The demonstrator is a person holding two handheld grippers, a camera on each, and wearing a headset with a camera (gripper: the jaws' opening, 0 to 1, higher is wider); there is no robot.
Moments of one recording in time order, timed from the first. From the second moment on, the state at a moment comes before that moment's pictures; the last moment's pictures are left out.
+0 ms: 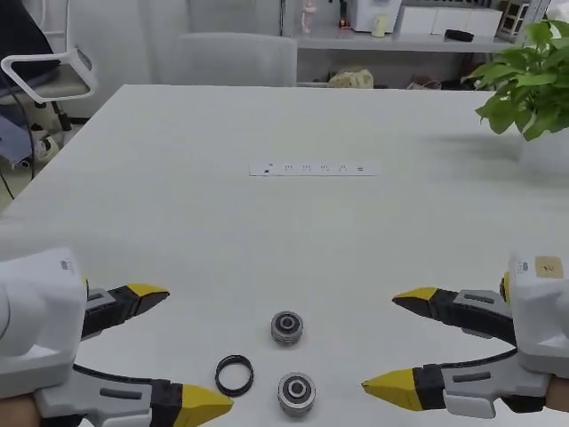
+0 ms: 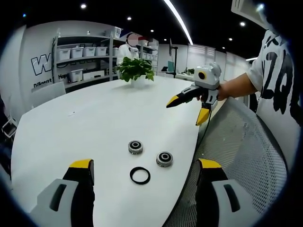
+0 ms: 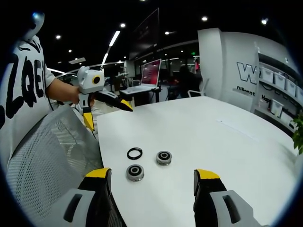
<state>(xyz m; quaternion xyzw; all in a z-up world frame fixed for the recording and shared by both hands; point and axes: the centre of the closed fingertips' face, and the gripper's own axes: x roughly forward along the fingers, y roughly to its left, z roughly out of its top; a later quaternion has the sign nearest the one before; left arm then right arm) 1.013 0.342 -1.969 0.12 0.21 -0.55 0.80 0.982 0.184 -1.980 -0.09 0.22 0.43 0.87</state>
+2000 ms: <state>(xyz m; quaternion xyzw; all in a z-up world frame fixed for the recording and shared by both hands) 1.003 0.347 -1.971 0.11 0.21 -0.54 0.81 0.977 0.185 -1.985 -0.10 0.22 0.42 0.88</state>
